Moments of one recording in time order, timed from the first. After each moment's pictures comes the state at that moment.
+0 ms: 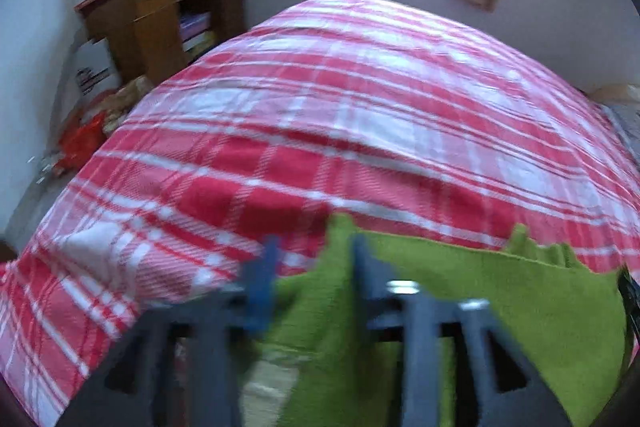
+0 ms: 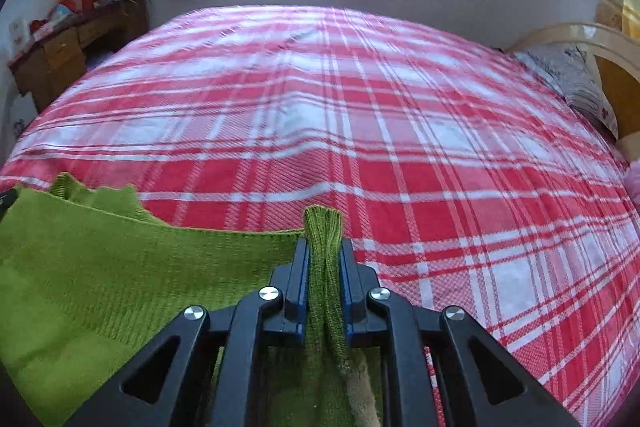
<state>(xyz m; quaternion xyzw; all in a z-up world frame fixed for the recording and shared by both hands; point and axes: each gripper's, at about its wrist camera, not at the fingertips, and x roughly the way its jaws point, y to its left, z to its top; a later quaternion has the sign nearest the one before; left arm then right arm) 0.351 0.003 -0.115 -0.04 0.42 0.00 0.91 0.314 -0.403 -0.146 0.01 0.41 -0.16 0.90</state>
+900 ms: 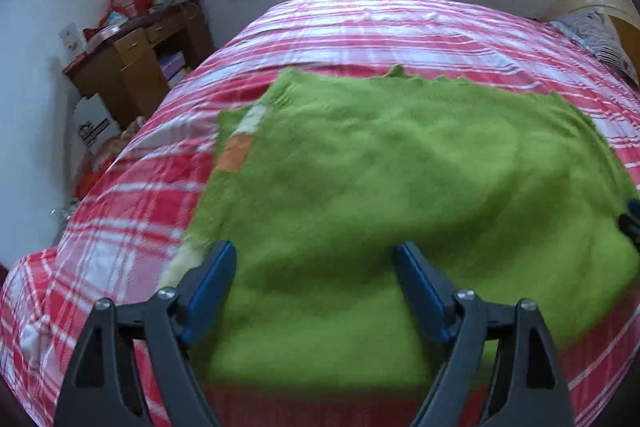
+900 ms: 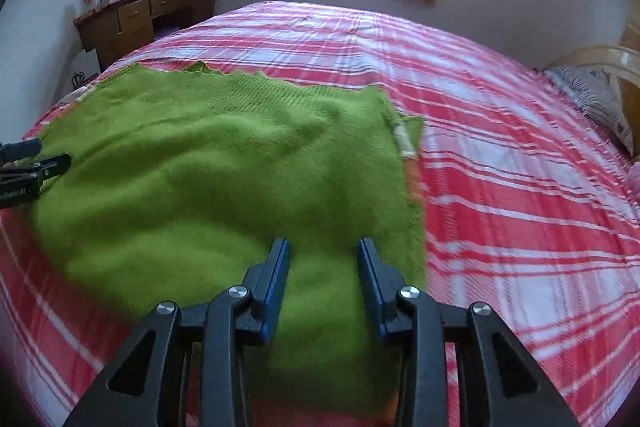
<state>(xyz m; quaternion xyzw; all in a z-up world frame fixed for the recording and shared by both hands) 0.171 -0.014 -0.110 0.10 0.39 -0.05 0.91 0.112 -0.339 -0.153 -0.04 0.39 -0.06 0.92</state>
